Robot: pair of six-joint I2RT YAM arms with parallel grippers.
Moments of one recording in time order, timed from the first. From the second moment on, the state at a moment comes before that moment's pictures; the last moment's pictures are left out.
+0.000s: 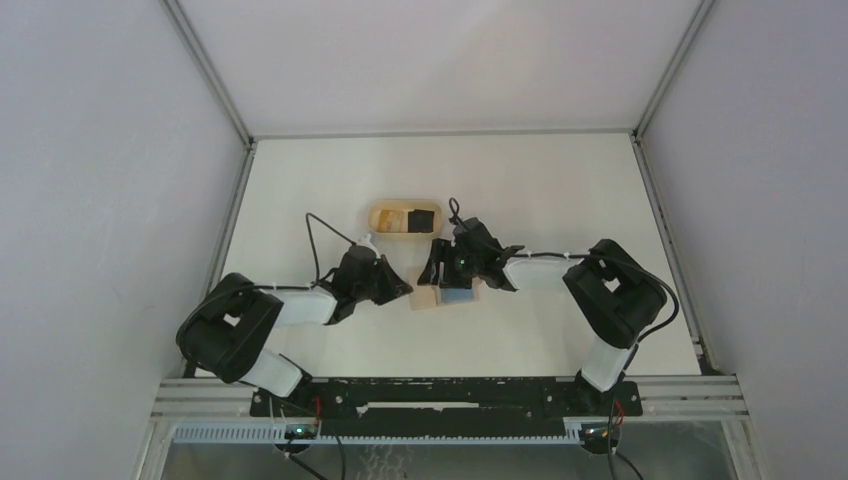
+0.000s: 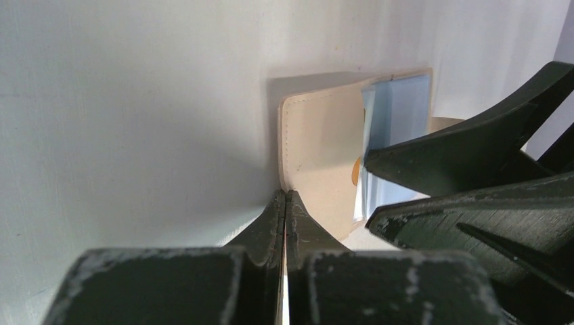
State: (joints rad) left arm -0.57 1.49 0.43 0.35 0.14 -0.91; right arm 0.72 1.75 0.87 0.08 -0.27 0.80
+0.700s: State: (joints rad) left arm -0.57 1.50 0.44 0.33 0.14 -0.92; right arm 0.71 1.76 0.82 0.19 -0.40 0.79
